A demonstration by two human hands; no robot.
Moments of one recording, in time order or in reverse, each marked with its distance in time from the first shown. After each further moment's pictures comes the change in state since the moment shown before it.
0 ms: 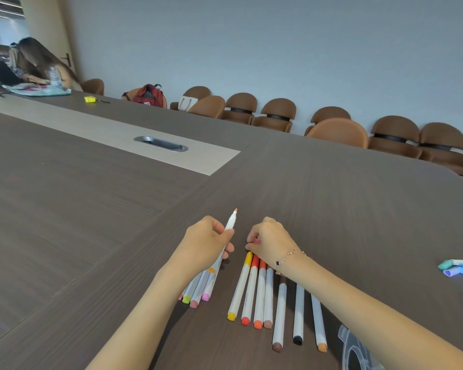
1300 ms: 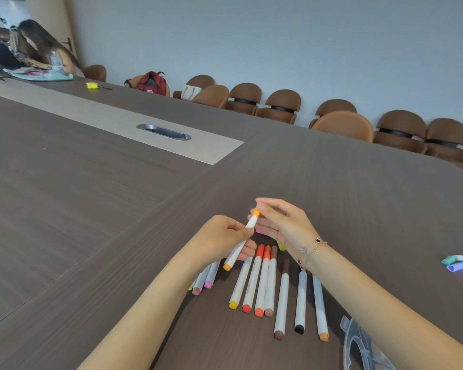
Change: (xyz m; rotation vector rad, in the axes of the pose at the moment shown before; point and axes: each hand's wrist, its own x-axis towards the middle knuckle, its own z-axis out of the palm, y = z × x) left_hand -0.002 0.009 0.010 -0.252 -0.266 -0.083; right_hand -0.017 0.001 -0.024 1.279 -0.011 0.147
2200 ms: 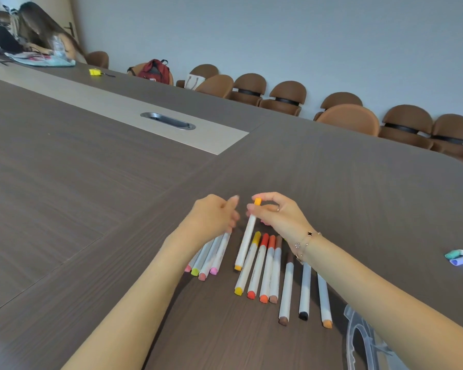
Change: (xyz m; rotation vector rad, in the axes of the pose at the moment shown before) left_hand 0.002 -0.003 -0.020 0.270 0.228 0.013; right_hand 0.002 0.010 0.012 -0.355 0.000 -0.054
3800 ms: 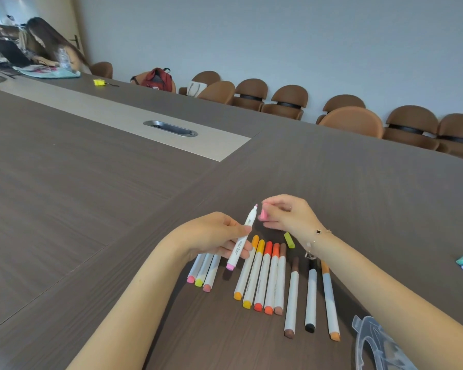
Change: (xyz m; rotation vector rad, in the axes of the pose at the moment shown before) left_hand -0.003 0.000 -0.012 -0.150 -0.431 -0.059; right_hand 0.026 0.009 -0.018 -0.106 0.011 -0.044
